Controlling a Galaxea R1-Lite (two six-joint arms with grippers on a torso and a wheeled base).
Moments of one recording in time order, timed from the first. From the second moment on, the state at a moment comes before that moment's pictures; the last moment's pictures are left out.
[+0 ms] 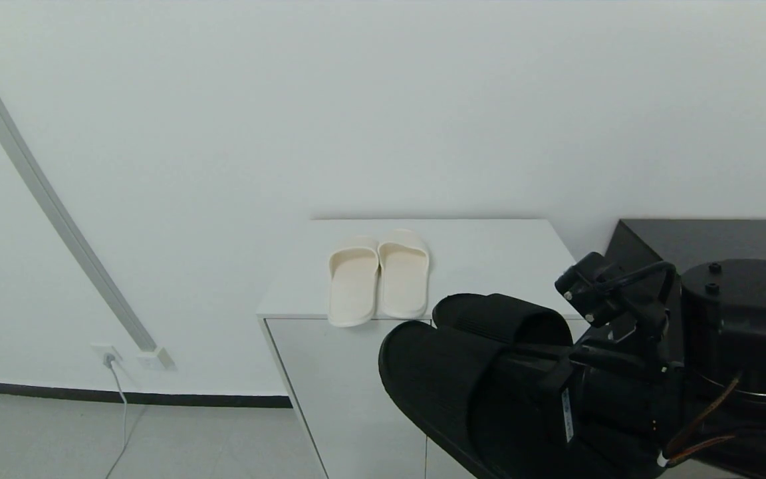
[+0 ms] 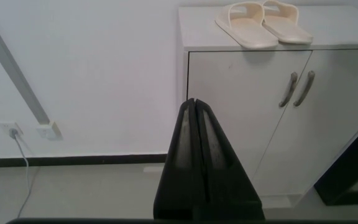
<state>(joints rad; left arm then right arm) -0.01 0.00 0.00 0.00 -0.01 0.00 0.86 1.49 -0.66 -0.52 -0.07 0.08</state>
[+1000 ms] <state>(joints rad) -0.01 0.00 0.00 0.00 0.00 0.01 0.86 1.49 -0.64 -0.53 -0.08 0.08</state>
